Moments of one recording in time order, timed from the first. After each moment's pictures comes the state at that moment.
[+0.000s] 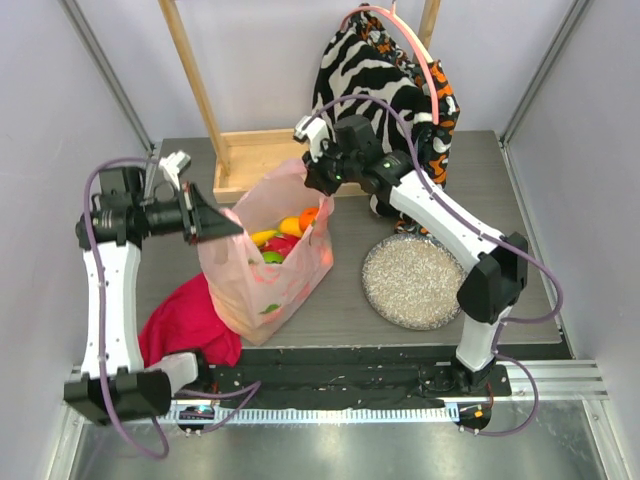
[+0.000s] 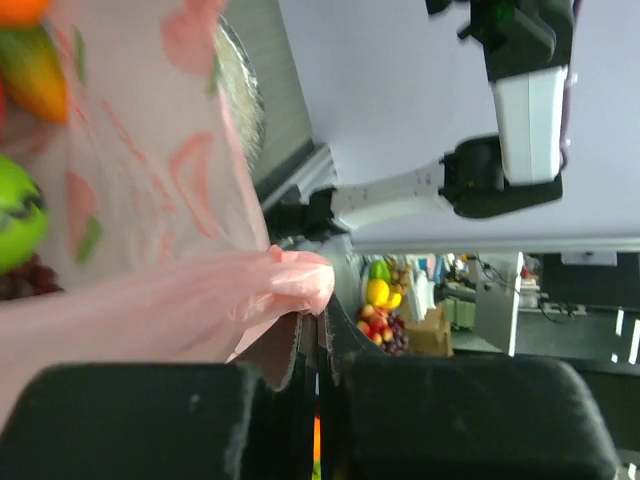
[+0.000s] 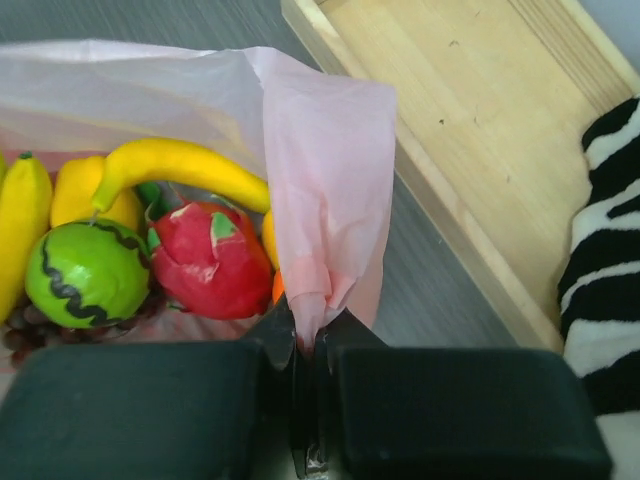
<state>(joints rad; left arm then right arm) 0.16 1.10 1.34 -1.17 1.25 -0.29 0.66 1.79 1.79 -0.53 -0.29 -0.24</state>
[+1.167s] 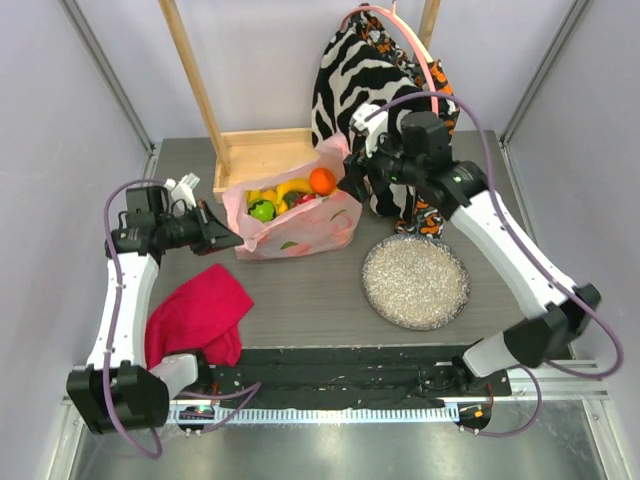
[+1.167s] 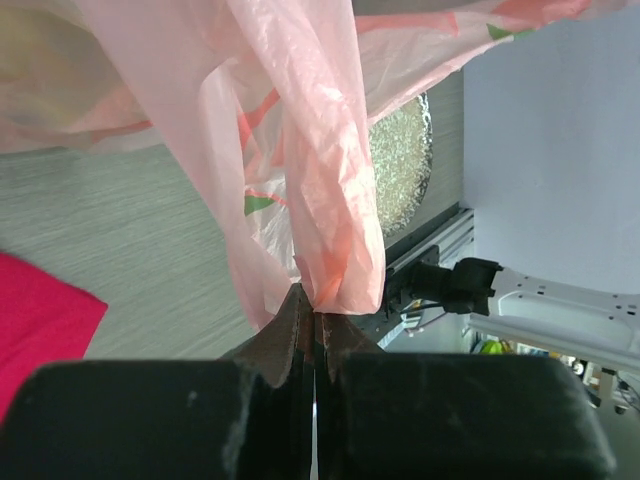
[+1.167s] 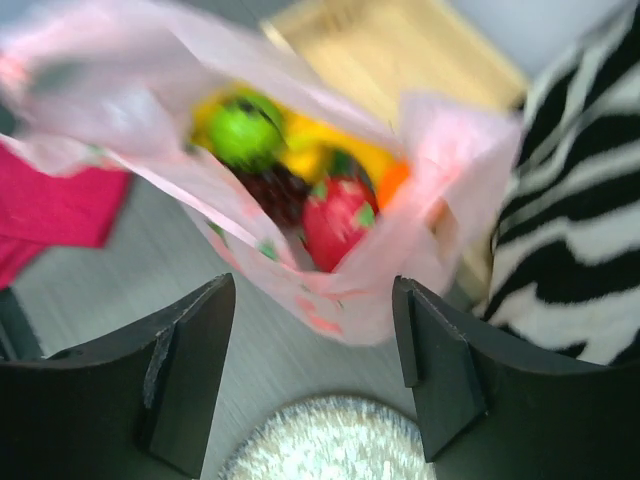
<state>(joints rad) 0.12 1.13 1.07 -0.80 0.86 -0.36 0.52 1.49 1.62 -0.57 -0.34 -0.23</state>
